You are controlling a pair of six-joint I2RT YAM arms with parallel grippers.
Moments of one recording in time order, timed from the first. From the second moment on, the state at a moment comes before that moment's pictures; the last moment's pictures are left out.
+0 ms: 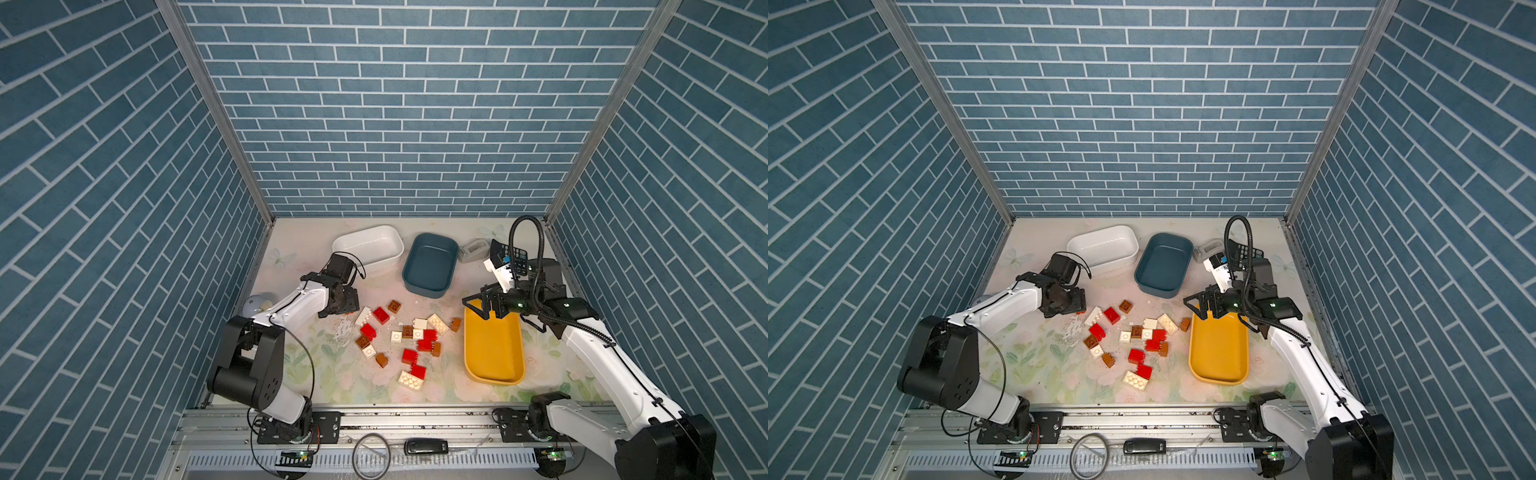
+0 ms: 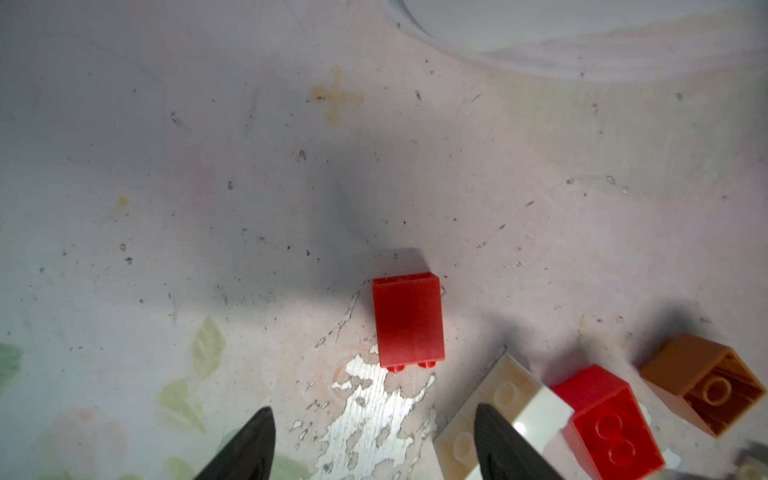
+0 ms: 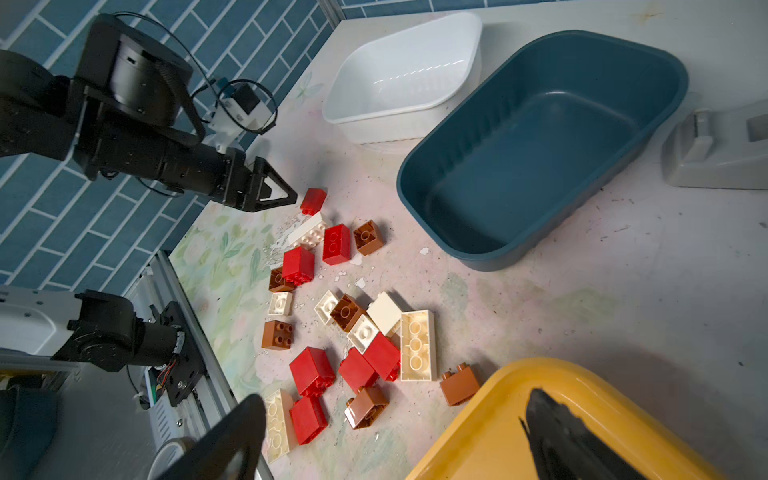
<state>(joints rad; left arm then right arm) -0.31 1.56 0.97 -0.66 -0.11 -0.51 0.28 1.06 0.85 -0.54 -0.69 -0.01</state>
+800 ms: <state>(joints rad) -0.34 1.74 1.01 -0.57 -0.15 -0.56 0.37 1.17 0.93 -0.58 -0.65 -0.03</state>
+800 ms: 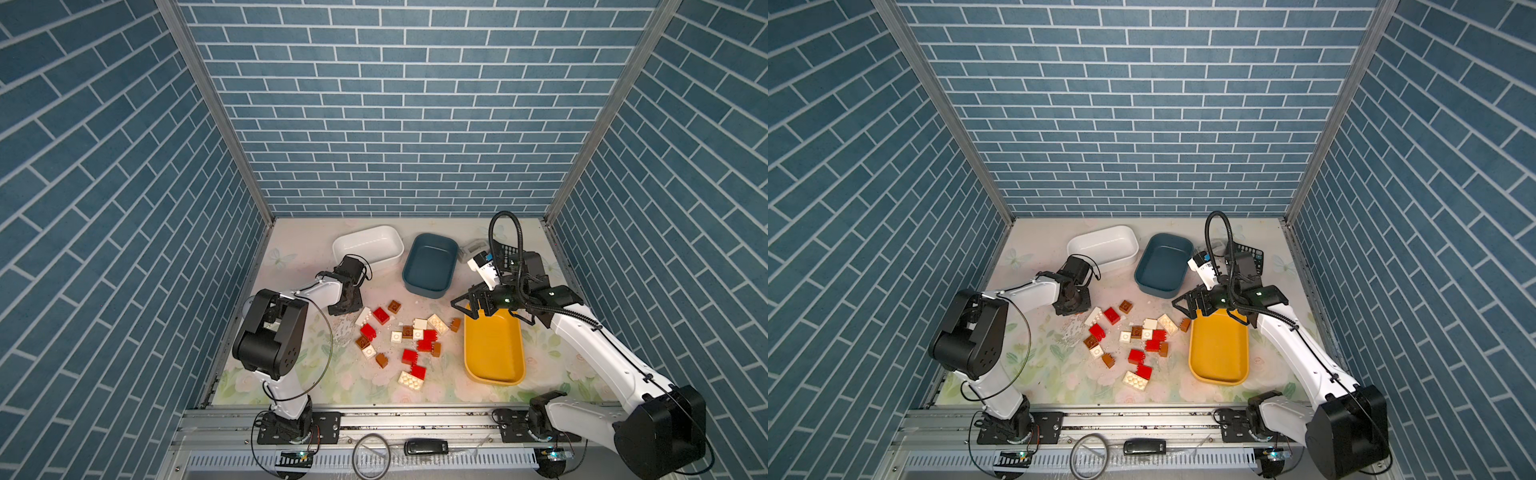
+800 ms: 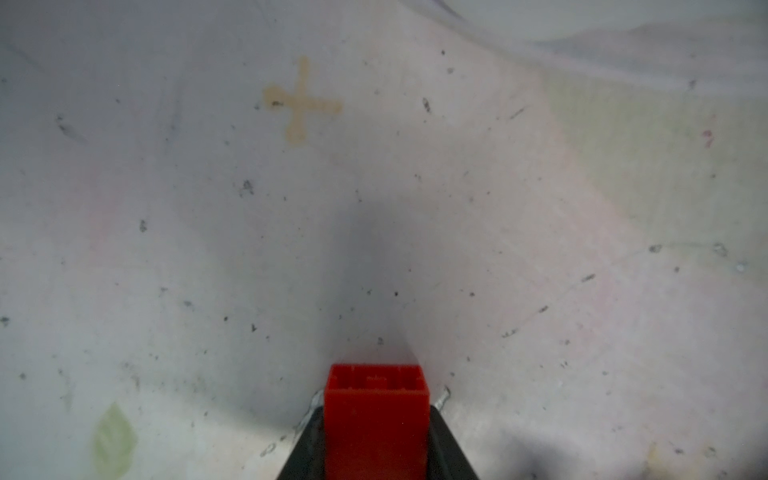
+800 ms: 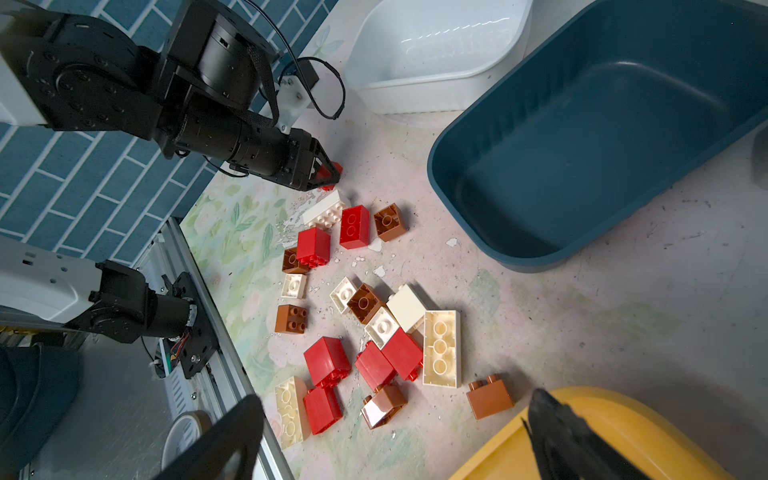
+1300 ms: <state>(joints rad) -0.29 1.71 1.47 -0.77 -0.17 -0.34 0.37 1.23 0.98 -0.53 -0.67 -0.01</state>
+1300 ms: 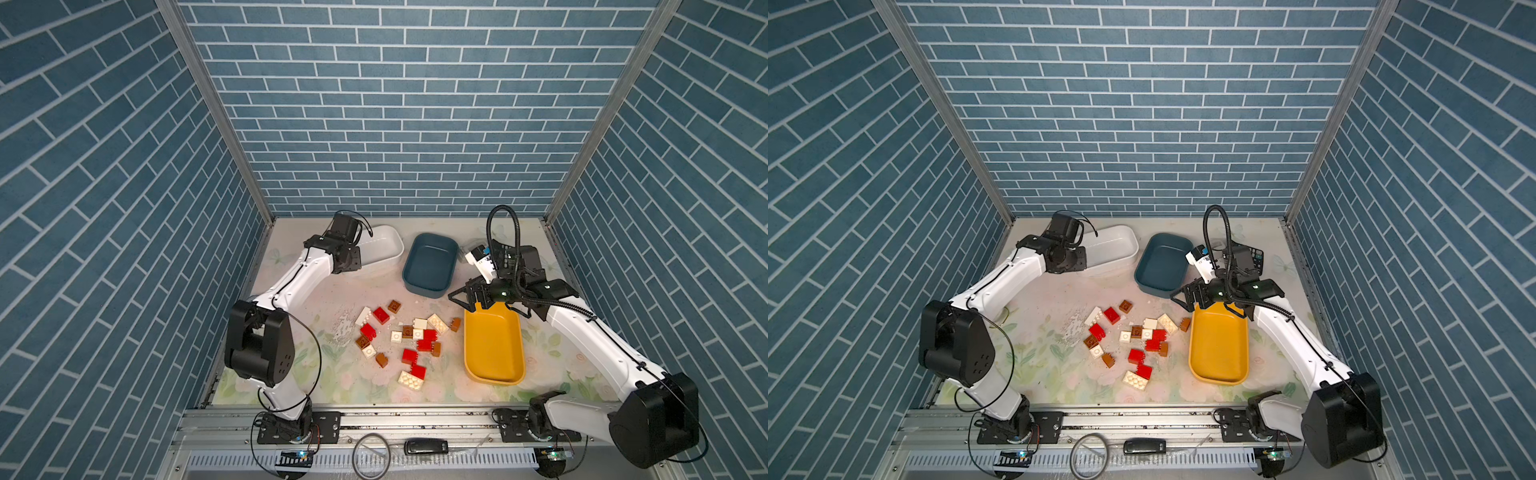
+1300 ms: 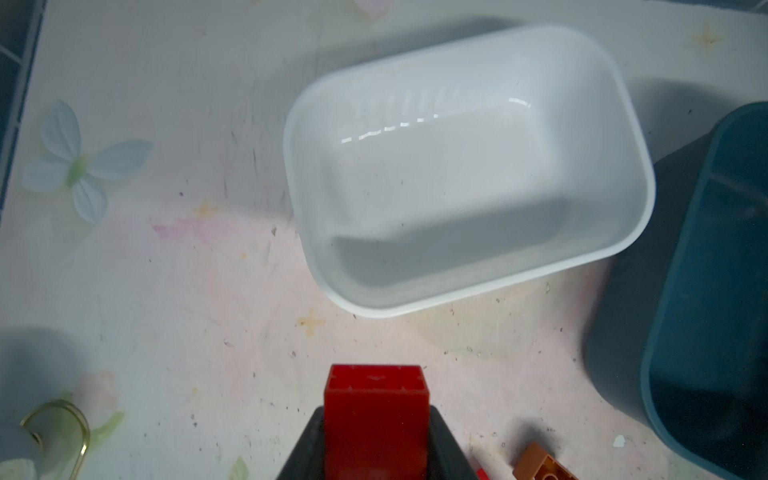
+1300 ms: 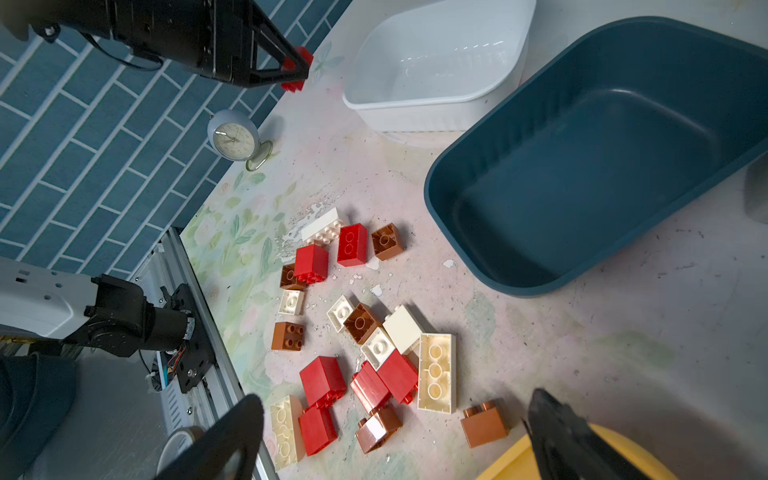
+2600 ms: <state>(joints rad) -0.28 1.64 1.40 -0.85 -0.05 -0.28 0.37 1.28 0.99 -0.51 -0.66 0.01</state>
